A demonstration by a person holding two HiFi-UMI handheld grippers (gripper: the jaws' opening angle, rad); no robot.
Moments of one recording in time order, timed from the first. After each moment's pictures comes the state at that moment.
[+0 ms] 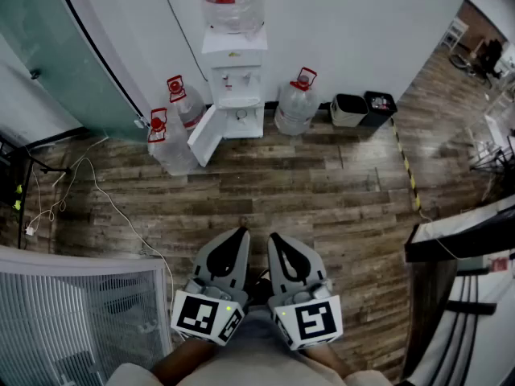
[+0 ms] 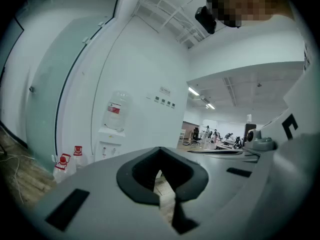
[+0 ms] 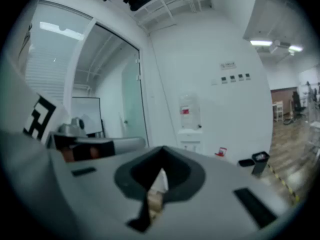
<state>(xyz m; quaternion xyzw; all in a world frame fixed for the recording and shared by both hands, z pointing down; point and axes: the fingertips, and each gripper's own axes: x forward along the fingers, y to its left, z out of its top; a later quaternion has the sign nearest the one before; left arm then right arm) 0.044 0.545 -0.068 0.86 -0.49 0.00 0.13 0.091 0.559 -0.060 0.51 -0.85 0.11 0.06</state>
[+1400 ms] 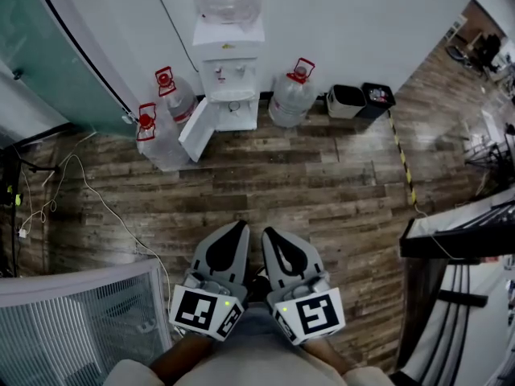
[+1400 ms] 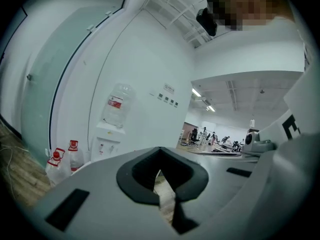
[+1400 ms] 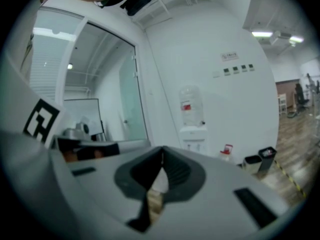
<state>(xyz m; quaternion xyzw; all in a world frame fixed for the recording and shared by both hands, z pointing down) 0.036 0.475 -0.049 0.86 -0.48 -0.01 0.17 0.074 0.491 -0.044 0.49 -0.86 0.14 0.06</state>
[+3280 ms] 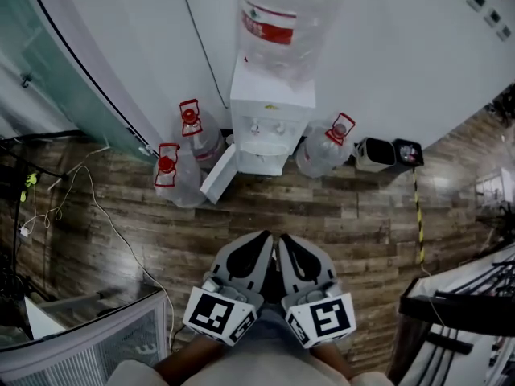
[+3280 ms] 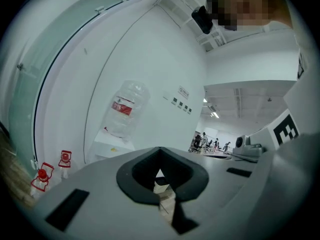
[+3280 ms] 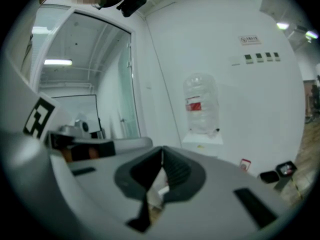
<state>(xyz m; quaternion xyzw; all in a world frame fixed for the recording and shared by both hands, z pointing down) -0.024 0.215 -0.056 0.86 -0.48 -0.05 0.18 0.003 0.223 -0.044 0.45 -0.88 0.13 0.09</state>
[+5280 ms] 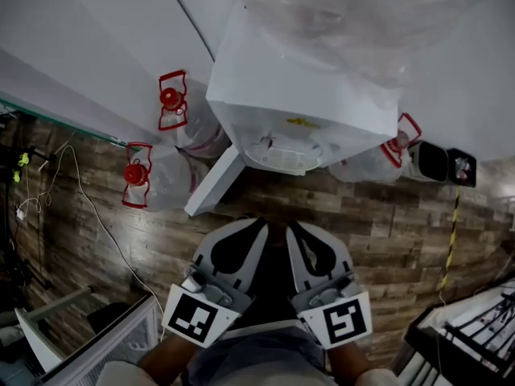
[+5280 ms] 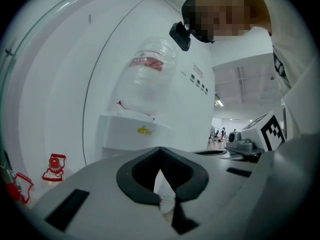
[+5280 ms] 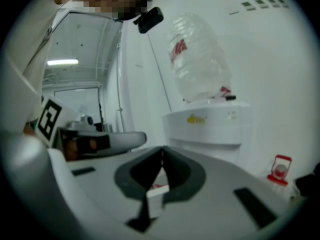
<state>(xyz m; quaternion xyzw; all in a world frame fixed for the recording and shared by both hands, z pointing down) -0.053 -0.049 0.186 0.86 -0.49 0.00 0.15 -0.016 -0.051 0.198 0.38 -0.91 0.13 0.07</state>
